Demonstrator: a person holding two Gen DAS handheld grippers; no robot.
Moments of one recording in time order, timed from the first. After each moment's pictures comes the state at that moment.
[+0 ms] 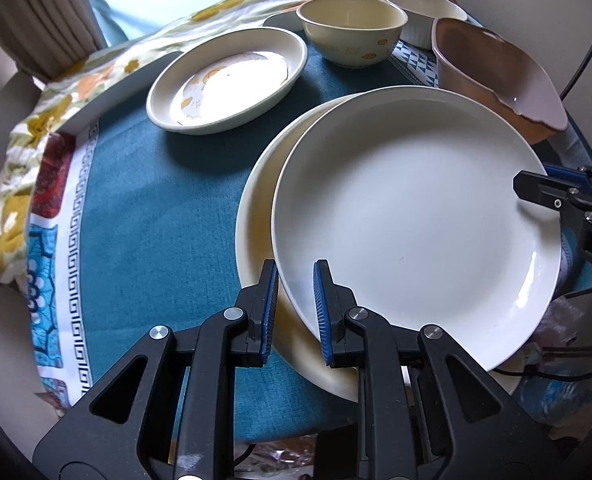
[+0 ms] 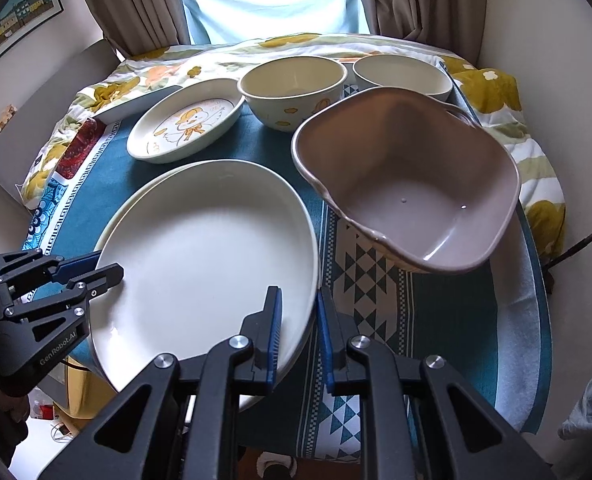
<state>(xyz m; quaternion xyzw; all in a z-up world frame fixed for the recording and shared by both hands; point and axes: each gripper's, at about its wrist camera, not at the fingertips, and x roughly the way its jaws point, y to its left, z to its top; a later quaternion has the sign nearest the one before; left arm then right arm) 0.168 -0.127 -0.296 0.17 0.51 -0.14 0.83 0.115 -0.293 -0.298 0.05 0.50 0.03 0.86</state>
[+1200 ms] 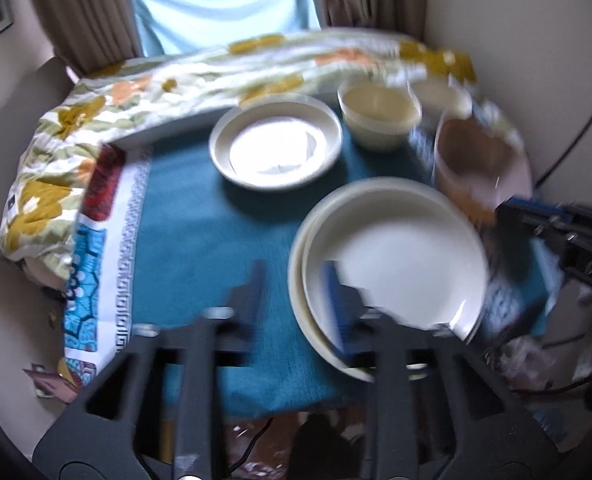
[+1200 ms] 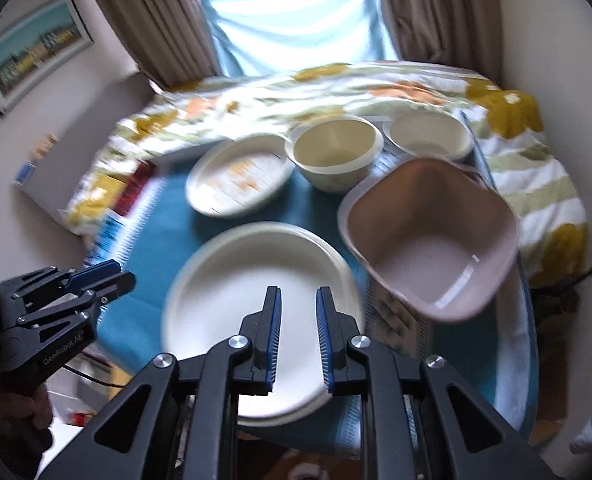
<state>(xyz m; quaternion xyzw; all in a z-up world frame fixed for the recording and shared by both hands) 0.156 -0.090 -0.196 0.08 0.46 -0.12 0.88 0.115 -0.292 -0.223 0.11 0.45 0.10 0.88</state>
